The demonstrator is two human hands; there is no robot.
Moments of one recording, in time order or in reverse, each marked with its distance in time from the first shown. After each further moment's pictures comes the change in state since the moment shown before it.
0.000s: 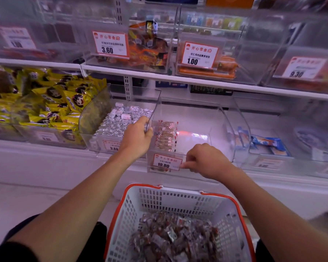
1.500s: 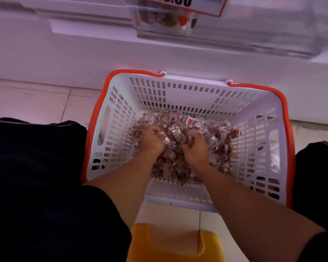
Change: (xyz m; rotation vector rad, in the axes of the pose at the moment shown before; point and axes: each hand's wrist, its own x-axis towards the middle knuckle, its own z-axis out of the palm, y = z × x) left_hand -0.271 -0.190 0.286 -0.157 -0.250 -0.957; right_hand -0.069 0.055 0.421 0.615 0.029 0.676
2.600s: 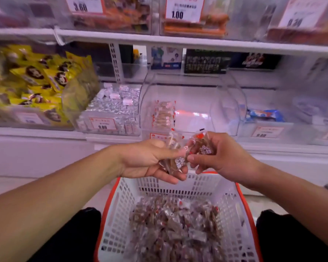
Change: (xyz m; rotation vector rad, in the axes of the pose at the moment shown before) left_hand -0.178 0.282 -0.237 -0.233 -1.154 0.271; right_hand -0.117 -0.228 -0.308 0.396 -0.320 -0.663
